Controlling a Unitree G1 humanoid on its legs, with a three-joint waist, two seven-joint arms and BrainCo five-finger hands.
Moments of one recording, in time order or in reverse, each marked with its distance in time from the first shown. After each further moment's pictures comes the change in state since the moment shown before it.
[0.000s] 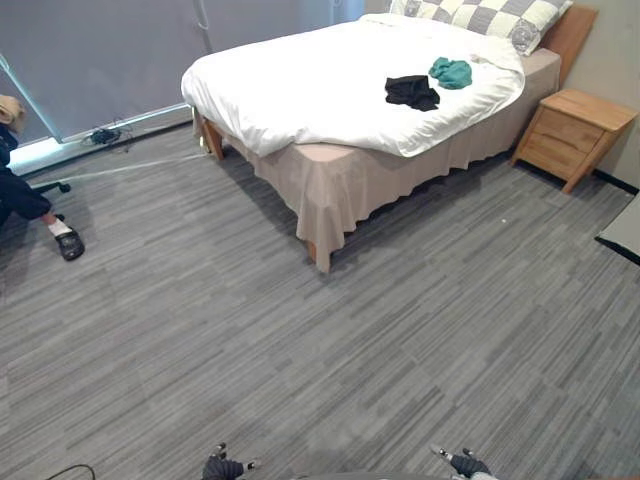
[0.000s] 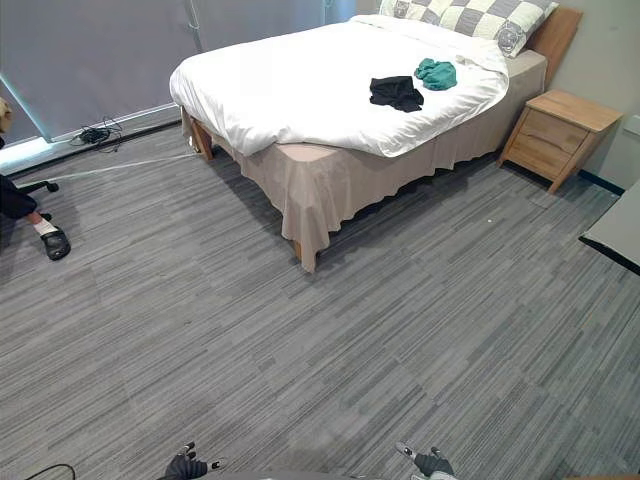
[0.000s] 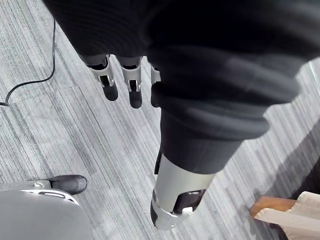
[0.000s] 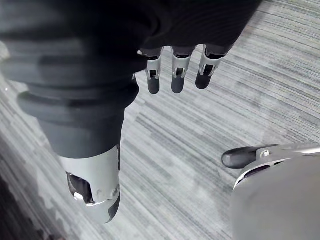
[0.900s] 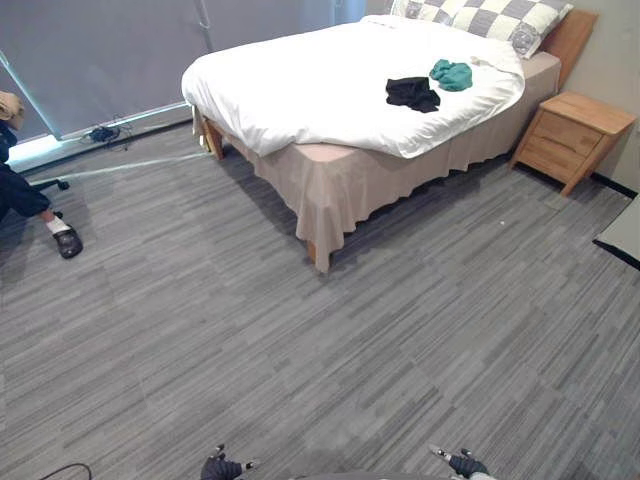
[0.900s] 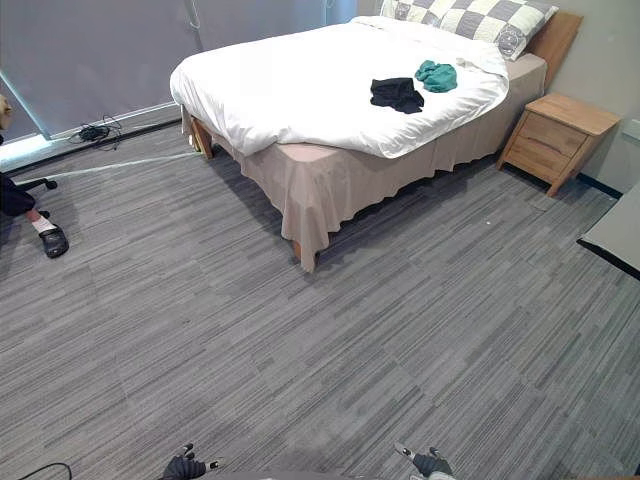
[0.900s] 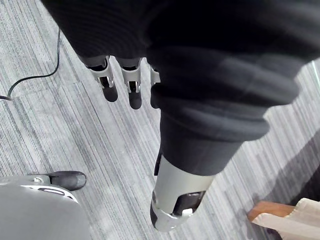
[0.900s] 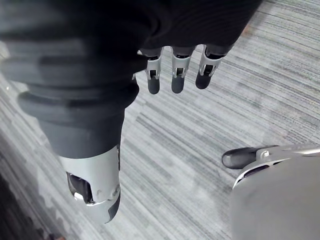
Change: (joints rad) left arm 0.000 0.000 0.002 0.005 -0.043 0.000 -0.017; right arm 0.000 0.001 0.007 0.002 0.003 0.000 0.002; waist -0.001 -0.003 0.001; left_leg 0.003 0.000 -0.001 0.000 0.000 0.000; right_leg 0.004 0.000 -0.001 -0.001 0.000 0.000
